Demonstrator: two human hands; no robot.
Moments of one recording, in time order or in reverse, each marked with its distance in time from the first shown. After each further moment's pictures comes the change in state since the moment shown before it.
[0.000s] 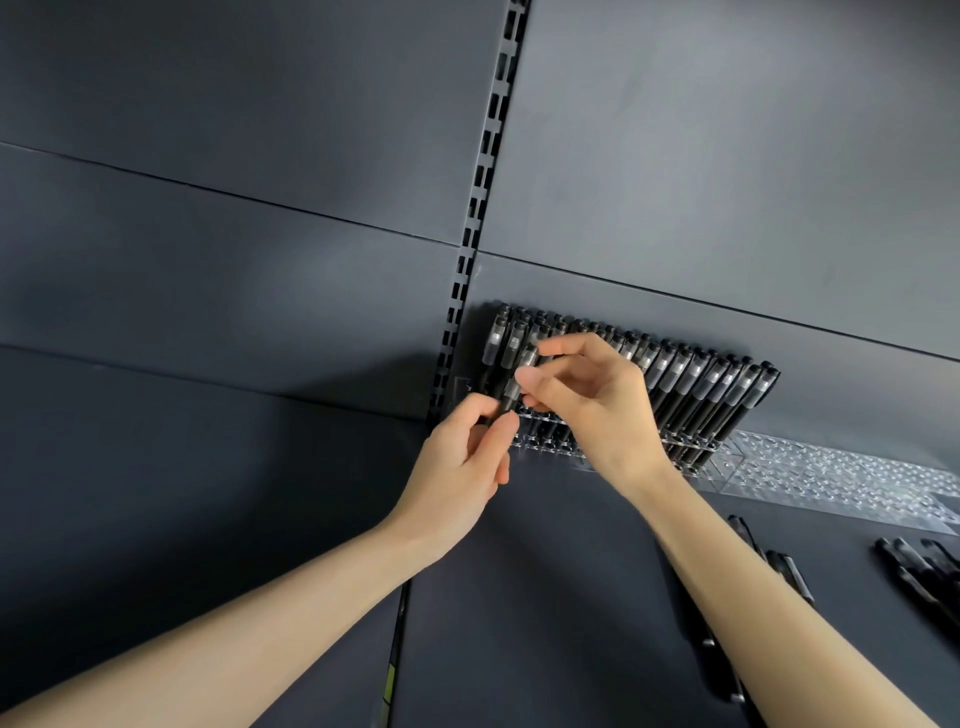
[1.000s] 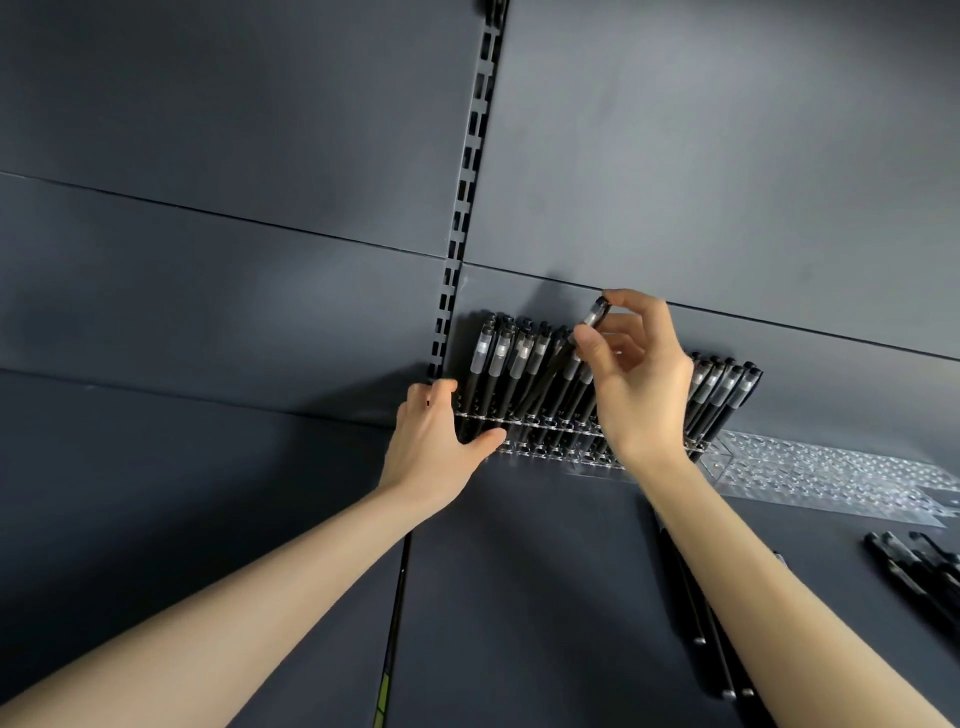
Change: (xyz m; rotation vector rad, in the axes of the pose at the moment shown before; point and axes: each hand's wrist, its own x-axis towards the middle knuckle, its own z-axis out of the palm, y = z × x) left_hand 0.039 -0.019 -0.014 0.741 0.187 0.023; right_hand 0.018 0.004 -0.021 -0.227 0.406 -0.313
